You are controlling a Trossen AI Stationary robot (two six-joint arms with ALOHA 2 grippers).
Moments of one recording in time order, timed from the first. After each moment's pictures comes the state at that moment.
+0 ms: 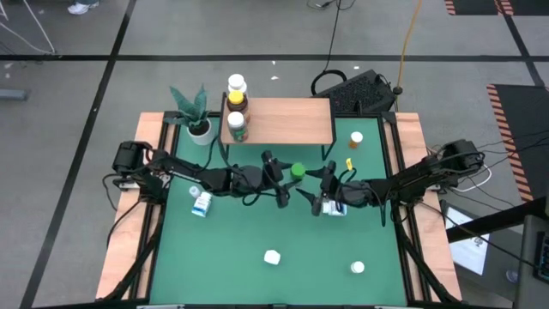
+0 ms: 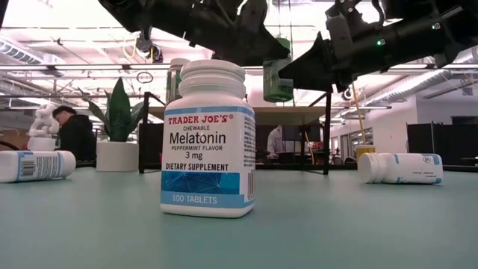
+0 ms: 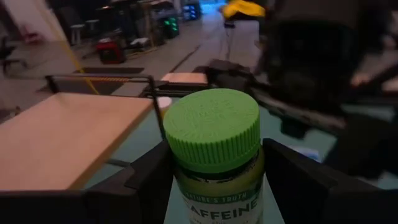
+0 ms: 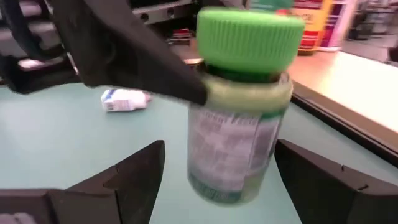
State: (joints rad) left arm -0.08 1.73 1.01 0.53 -0.41 0.05; right arm 0.23 1.42 0.43 0.79 0.59 0.10
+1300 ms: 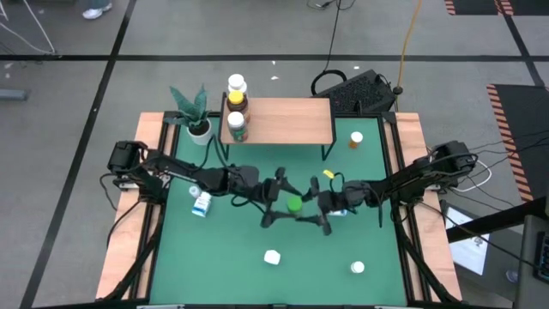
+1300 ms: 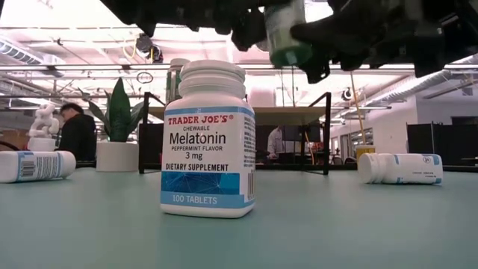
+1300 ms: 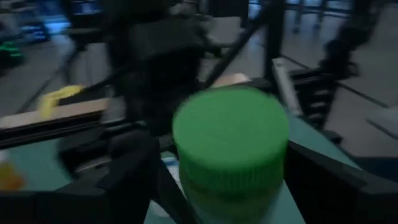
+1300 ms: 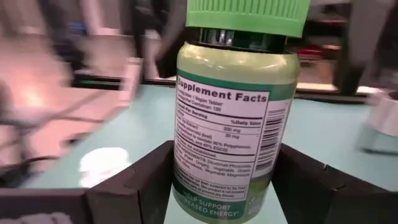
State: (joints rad) left arm -0.09 1.69 1.01 0.50 0.19 0.13; right arm 0.21 1.51 0.43 1.00 -0.02 0.02
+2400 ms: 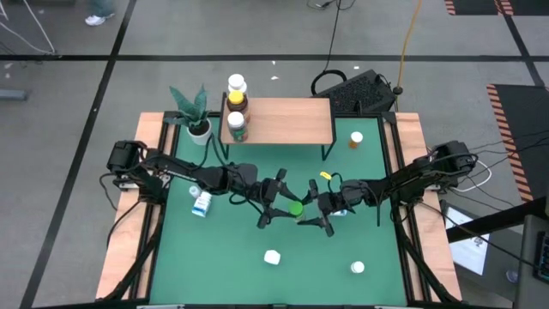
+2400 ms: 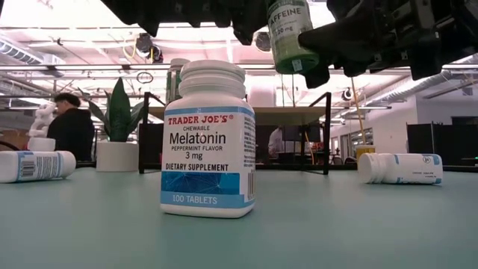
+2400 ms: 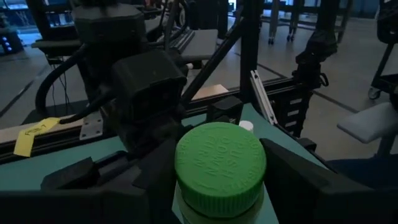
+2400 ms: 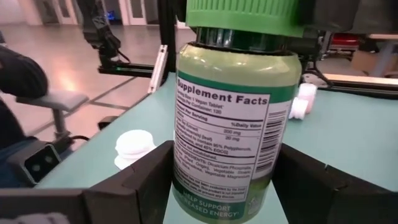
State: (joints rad) left arm -0.08 1.68 1.01 0.53 0.29 0.13; right arm 0.20 1.51 0.43 0.95 -0.11 0.00
